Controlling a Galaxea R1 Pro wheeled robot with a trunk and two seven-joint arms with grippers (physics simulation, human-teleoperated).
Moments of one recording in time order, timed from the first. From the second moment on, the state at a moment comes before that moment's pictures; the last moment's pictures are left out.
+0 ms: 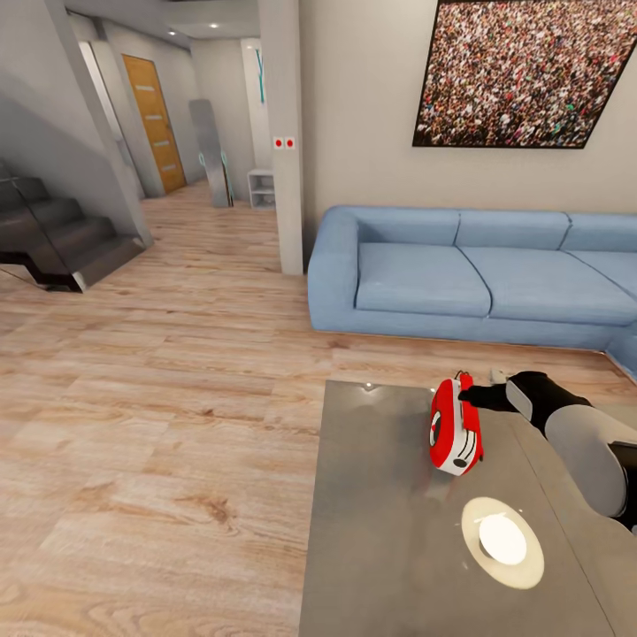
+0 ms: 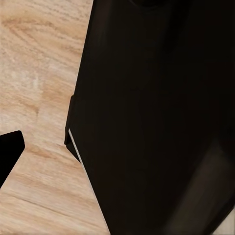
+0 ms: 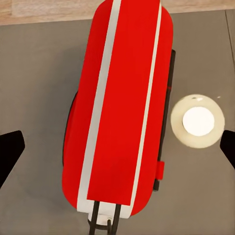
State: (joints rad) left arm 0.05 -0.05 0.27 -0.07 -0.01 -0.26 0.06; right arm -1.25 -0.29 -0.12 -0.10 0.07 0.49 0.16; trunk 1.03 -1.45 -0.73
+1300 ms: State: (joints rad) left arm 0.05 0.02 0.27 -0.29 -0.01 -0.27 0.07; right arm -1.25 -0.29 -0.12 -0.10 0.07 0.49 0.16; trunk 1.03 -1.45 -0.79
